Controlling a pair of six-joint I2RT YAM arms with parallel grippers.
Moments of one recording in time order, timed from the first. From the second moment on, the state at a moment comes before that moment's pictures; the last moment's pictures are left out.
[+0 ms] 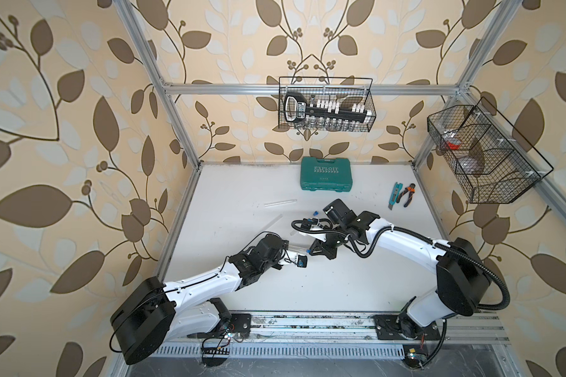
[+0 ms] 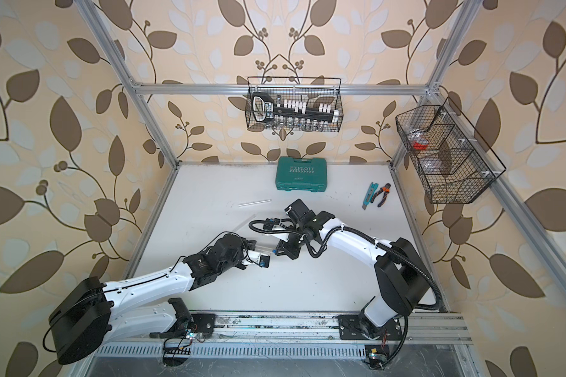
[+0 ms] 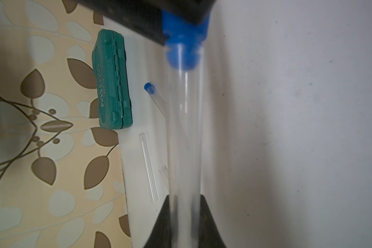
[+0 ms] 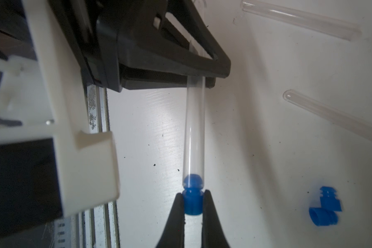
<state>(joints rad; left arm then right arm) -0.80 1.13 0.47 0.01 -0.18 1.17 0.69 1.58 1.10 -0.61 -0.51 -0.35</state>
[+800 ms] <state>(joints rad) -0.79 1.04 0.44 -0.02 -0.10 1.22 0.70 1.58 1.10 -0.61 -0.59 -0.13</state>
